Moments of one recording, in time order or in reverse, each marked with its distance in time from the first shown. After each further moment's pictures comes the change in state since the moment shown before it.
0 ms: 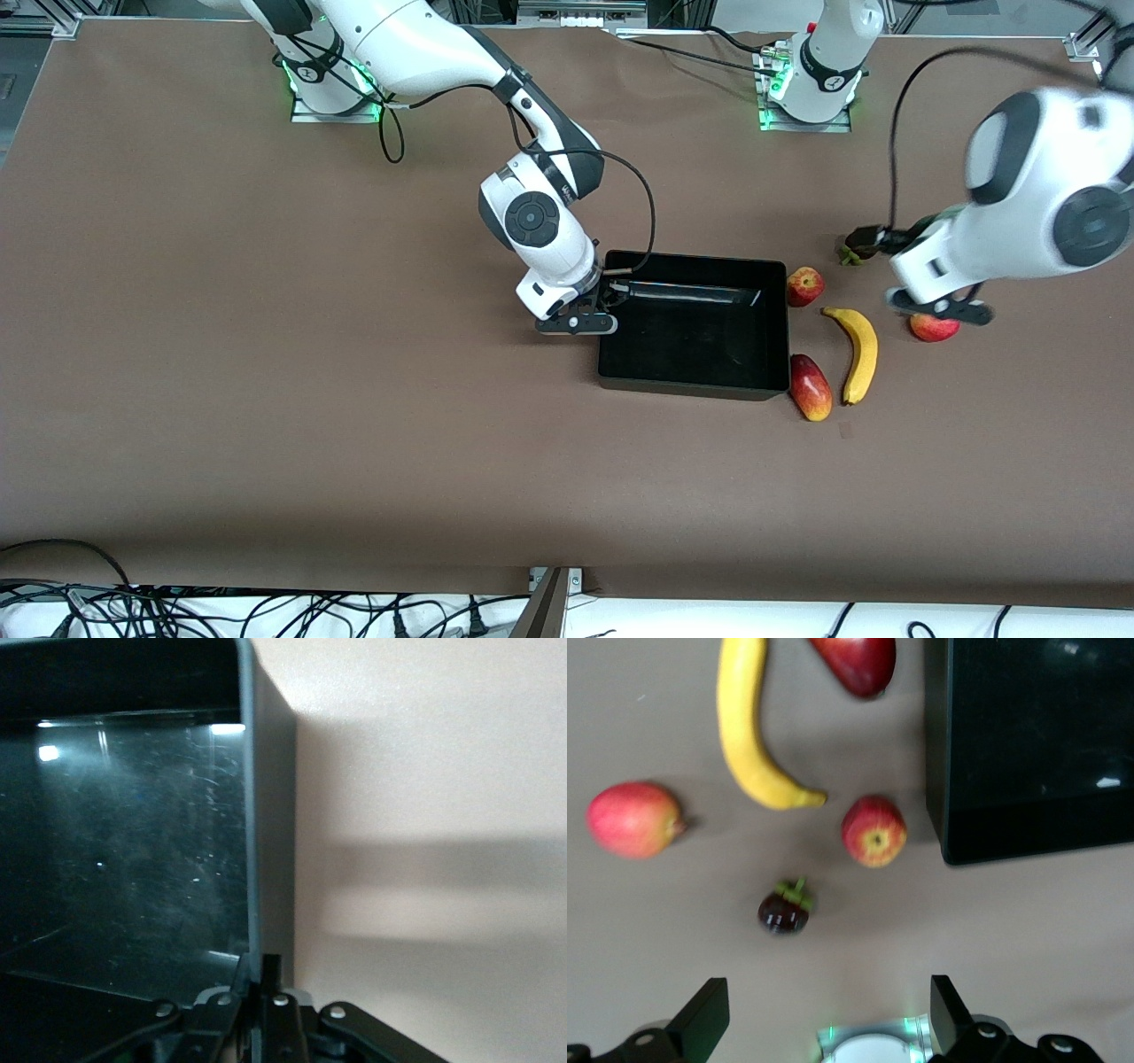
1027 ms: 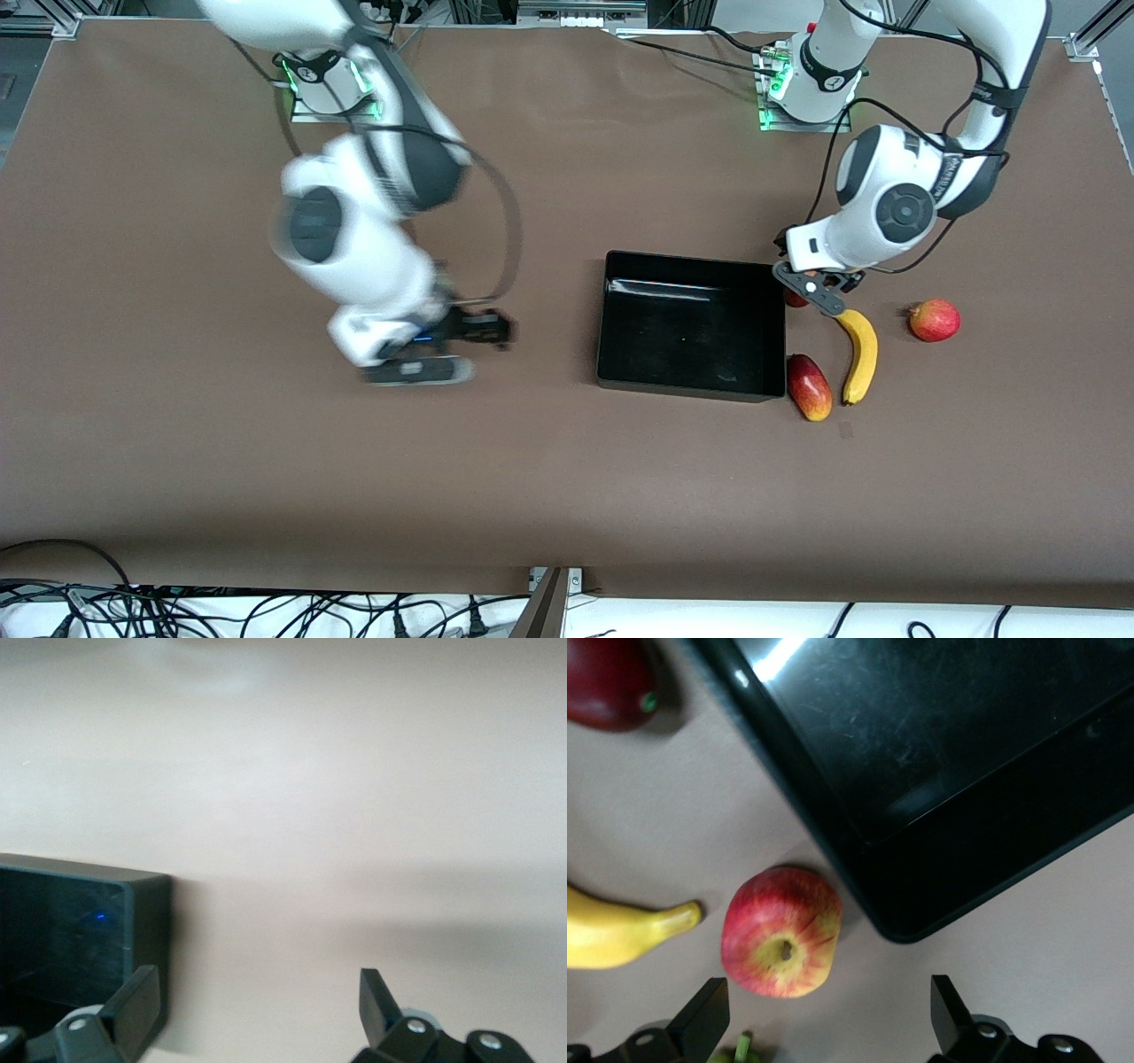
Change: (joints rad) left arm -0.016 -0.024 -0.098 -0.491 0.040 0.640 0.328; right arm -0.239 -0.283 -0.156 0.058 -0.027 -0.400 -0.297
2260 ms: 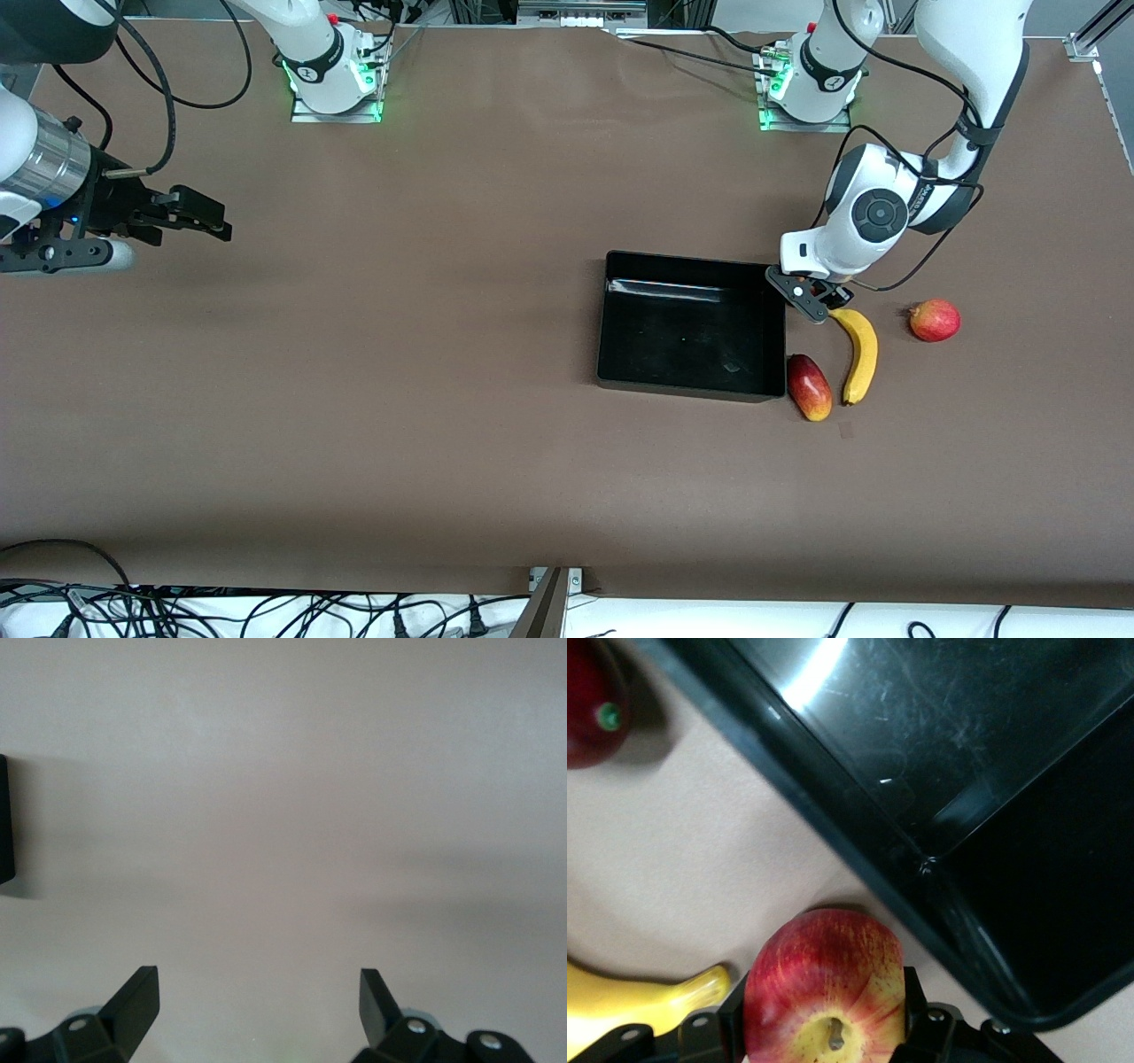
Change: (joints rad) left arm 0.051 0.101 -0.001 -0.057 0.138 0.235 0.065; right arm -0.343 -0.471 0.021 -0.316 -0.151 -0.358 -0.334
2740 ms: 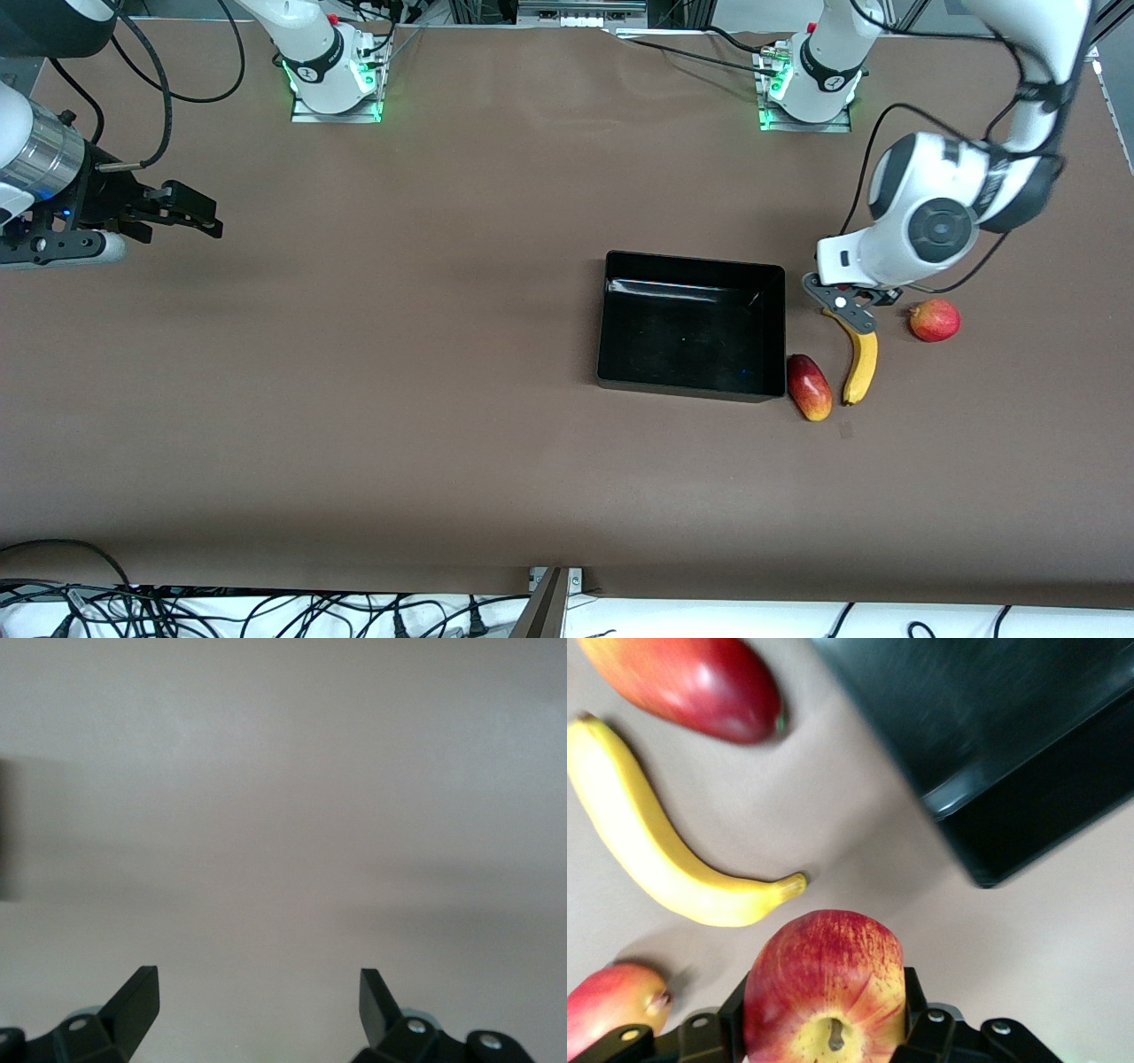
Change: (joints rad) left arm 0.016 -0.082 -0.025 0.359 -0.095 -0.582 -0.015; right arm -0.131 -0.029 0.137 -0.039 -0.047 0.037 -0.011
